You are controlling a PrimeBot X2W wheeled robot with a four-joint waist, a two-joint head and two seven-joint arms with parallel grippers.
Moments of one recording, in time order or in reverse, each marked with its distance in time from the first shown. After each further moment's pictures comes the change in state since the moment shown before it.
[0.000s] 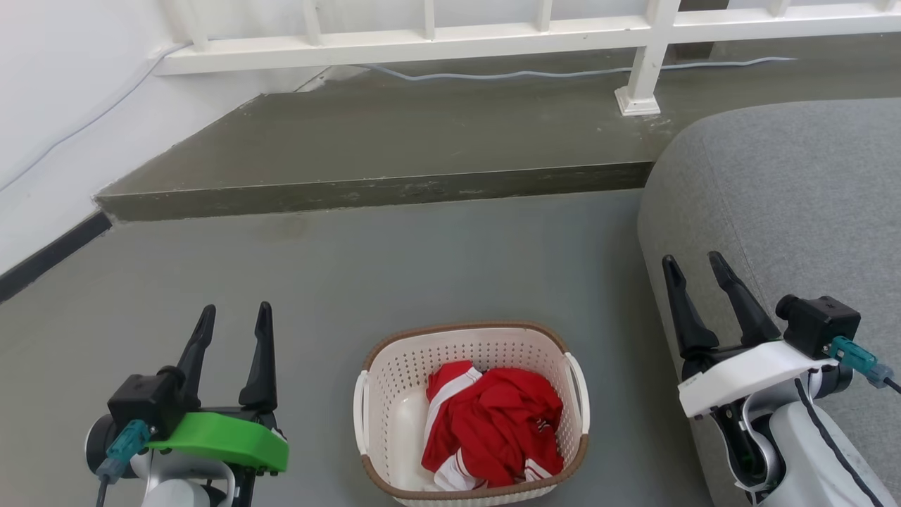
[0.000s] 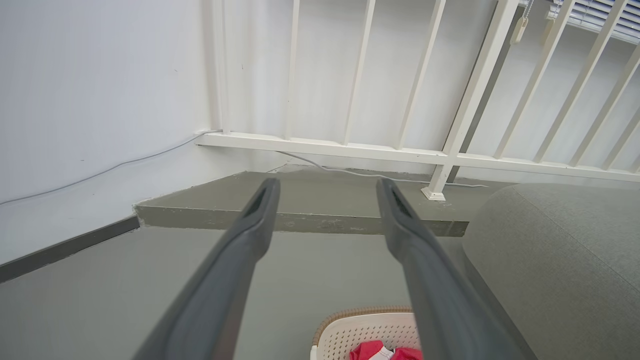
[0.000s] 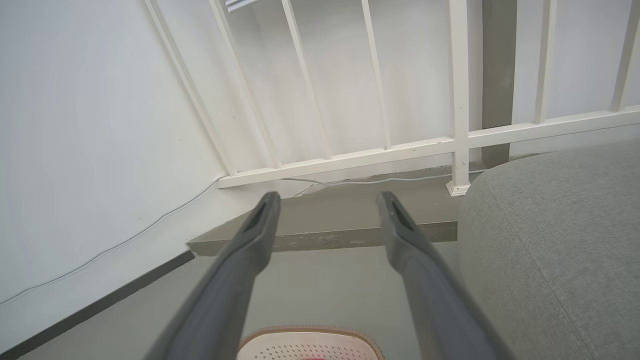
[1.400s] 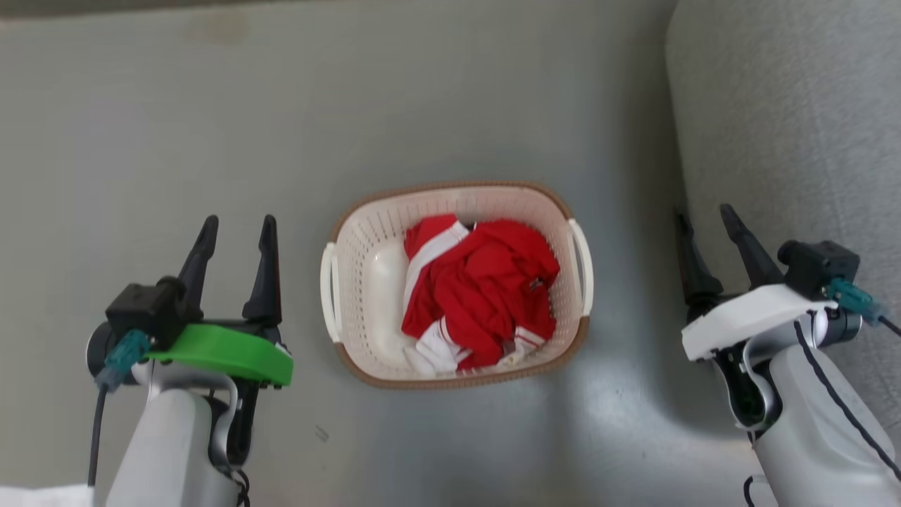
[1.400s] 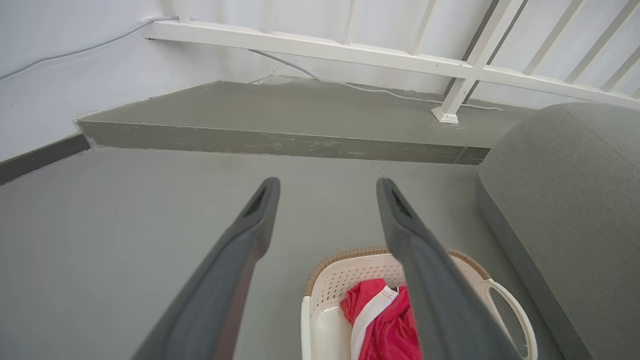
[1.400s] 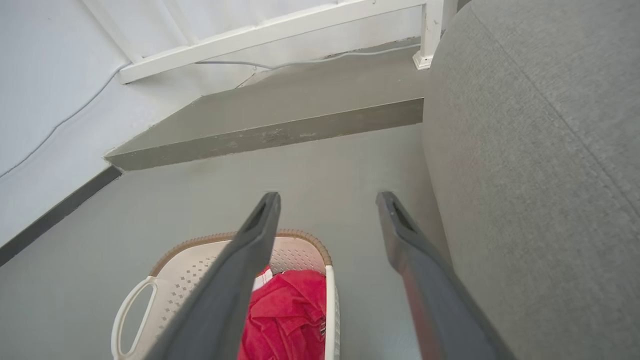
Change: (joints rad) left arm -0.221 -0.010 -0.019 0.099 0.003 -0.023 0.000; right arm -0.170 0.010 -0.036 0.170 -0.058 0.001 -0.002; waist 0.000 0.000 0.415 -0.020
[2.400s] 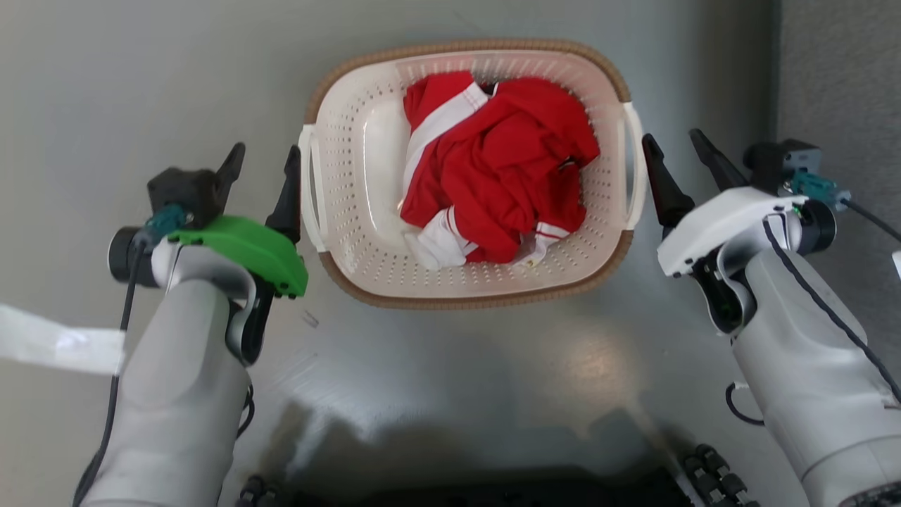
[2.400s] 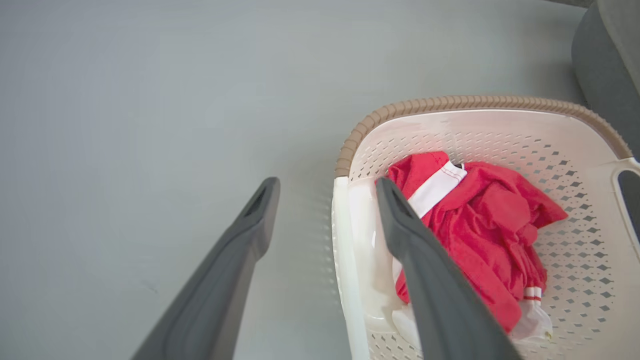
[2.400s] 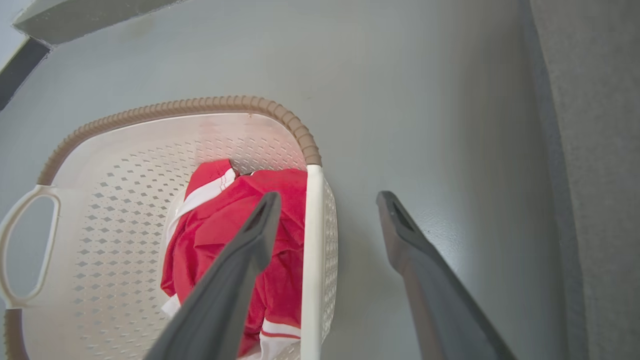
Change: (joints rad) left arm -0.367 -0.013 -0.107 0.438 -0.013 -0.013 0.017; right arm -0.333 0.016 0.077 0.338 -0.002 0.037 0.026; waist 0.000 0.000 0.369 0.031
